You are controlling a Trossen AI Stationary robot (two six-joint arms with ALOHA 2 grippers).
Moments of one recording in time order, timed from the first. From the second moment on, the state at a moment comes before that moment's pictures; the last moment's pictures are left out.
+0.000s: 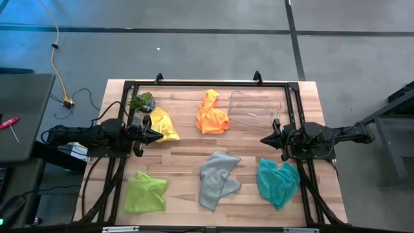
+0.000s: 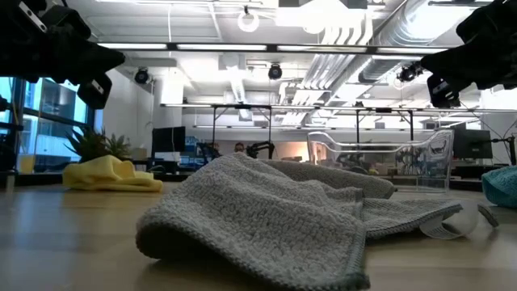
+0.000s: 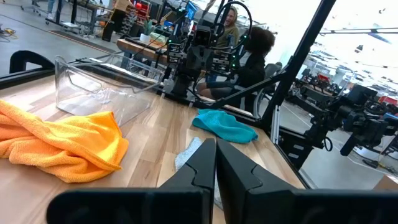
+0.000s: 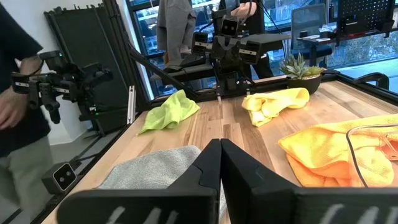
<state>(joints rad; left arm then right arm) 0.11 0.03 0.01 0.02 0.03 -0.35 0.12 0.01 0.02 0.00 0.02 0.18</state>
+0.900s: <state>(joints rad) 0.11 0.03 0.01 0.02 0.03 -0.35 0.12 0.01 0.02 -0.01 0.01 0.18</state>
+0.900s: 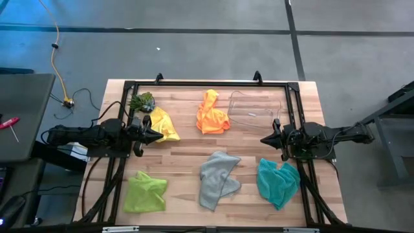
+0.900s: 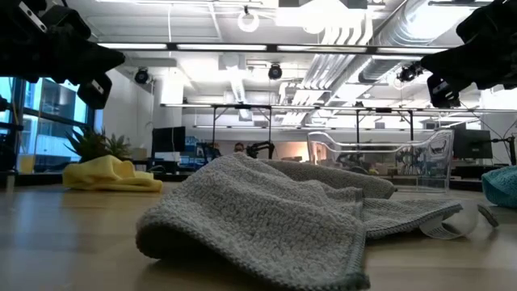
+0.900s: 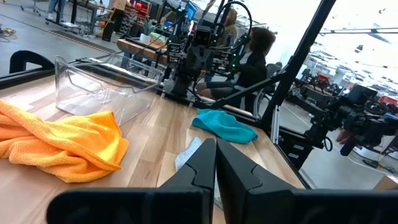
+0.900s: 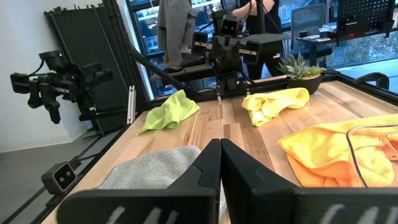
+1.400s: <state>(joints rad) 0.11 0.03 0.01 0.02 0.03 -0.35 0.12 0.01 0.02 0.08 0.02 0.37</state>
